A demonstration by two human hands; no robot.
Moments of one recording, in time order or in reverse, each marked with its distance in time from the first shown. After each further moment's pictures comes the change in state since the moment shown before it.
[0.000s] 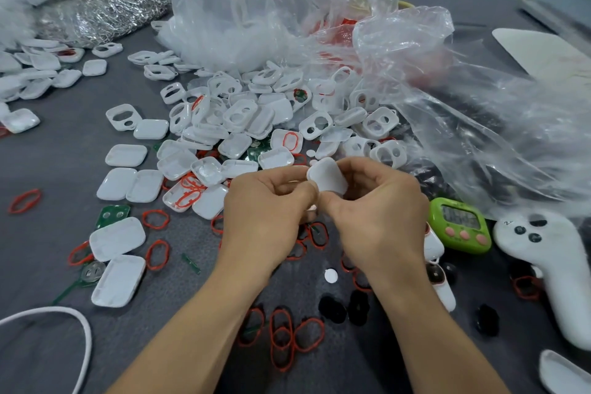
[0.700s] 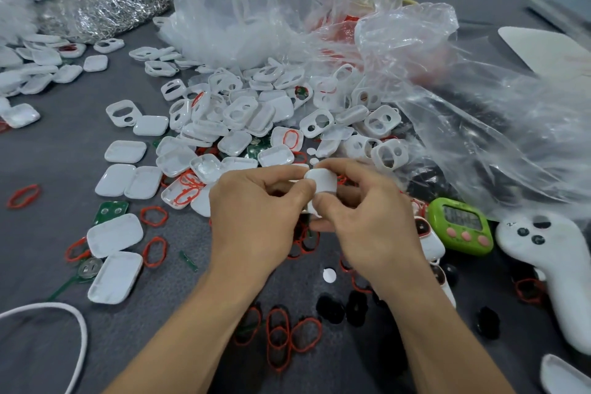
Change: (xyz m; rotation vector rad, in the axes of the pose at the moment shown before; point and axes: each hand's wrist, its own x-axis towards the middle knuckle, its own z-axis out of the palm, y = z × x) left_hand -0.003 0.000 -0.006 0.268 0.175 0.234; right_hand -0.001 0.006 -0.003 0.227 -0.306 0.130
